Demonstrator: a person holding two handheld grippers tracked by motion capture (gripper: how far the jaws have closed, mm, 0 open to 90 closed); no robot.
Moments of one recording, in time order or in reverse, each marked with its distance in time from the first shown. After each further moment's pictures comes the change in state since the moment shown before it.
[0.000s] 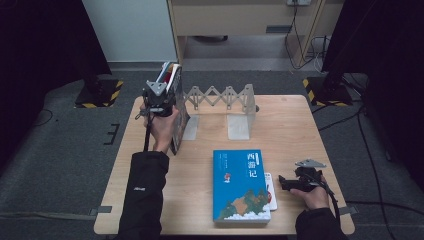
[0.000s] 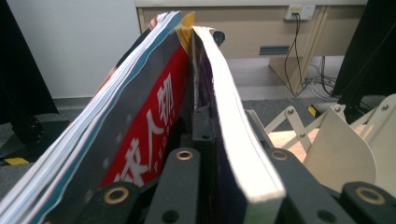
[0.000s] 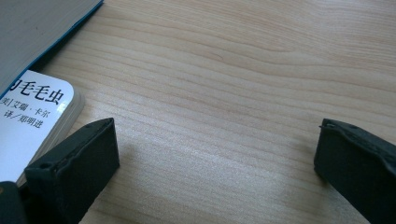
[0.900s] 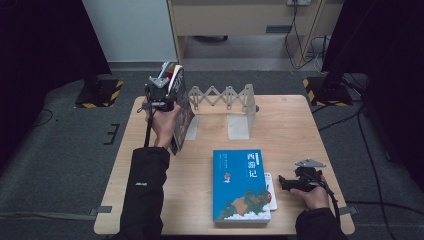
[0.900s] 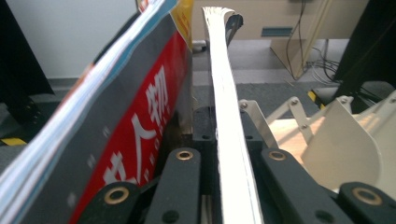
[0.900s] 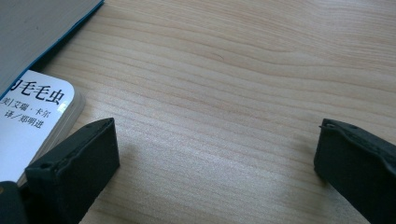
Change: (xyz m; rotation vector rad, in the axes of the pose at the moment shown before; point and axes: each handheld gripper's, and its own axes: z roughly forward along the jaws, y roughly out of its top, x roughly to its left) left arm 0.000 0.010 0.018 0.080 0.009 -0.022; right arm 0.000 0.000 0.000 0.000 0.001 -0.007
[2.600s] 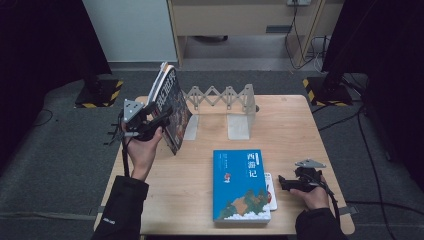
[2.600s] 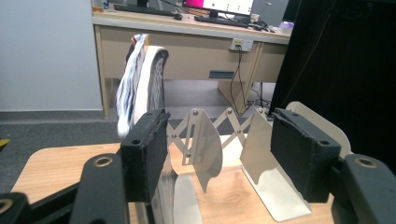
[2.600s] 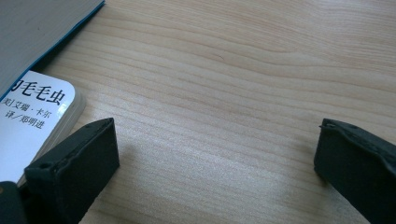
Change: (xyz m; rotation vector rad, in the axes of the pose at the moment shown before) left arm 0.024 -0.039 -0.103 -0.199 -0.236 -0.052; right arm 0.001 -0.001 0.000 -0.004 0.001 0.008
